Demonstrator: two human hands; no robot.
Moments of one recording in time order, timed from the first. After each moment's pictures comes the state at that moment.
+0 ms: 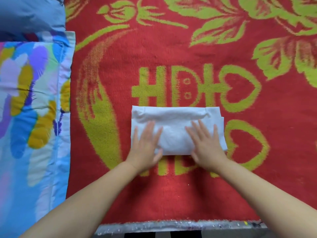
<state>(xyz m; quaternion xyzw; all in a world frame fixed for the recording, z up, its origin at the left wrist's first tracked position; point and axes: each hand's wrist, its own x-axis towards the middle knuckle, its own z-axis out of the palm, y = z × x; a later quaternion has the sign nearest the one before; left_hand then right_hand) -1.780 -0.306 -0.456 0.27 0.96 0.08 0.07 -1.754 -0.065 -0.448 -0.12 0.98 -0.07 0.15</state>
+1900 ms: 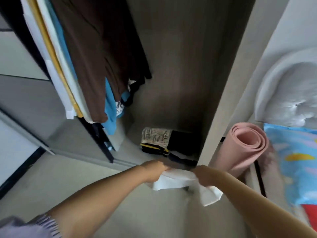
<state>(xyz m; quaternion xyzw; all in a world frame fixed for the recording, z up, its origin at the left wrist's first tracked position) -0.895 -0.434 -0.125 -0.50 0.82 0.21 0.20 -1.115 -0.451 -0.129 -0.79 0.49 0.26 0.25</state>
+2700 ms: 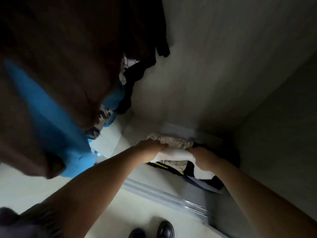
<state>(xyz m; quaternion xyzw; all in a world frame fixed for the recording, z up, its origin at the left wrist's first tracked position) -0.716 -0.806 -0.315 -0.55 0.79 0.19 0.22 -0.942 -0.830 -0.319 -0.80 0.50 0.18 0.29</state>
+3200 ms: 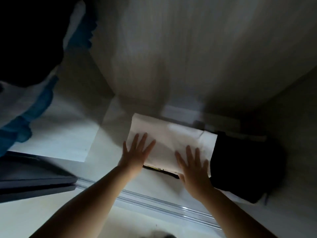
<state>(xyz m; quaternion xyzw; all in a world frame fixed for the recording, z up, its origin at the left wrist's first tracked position) -0.676 -0.846 -0.609 -0.62 0.74 0.11 0.23 -0.900 -0.831 -0.595 -0.80 0.56 0.16 0.16</state>
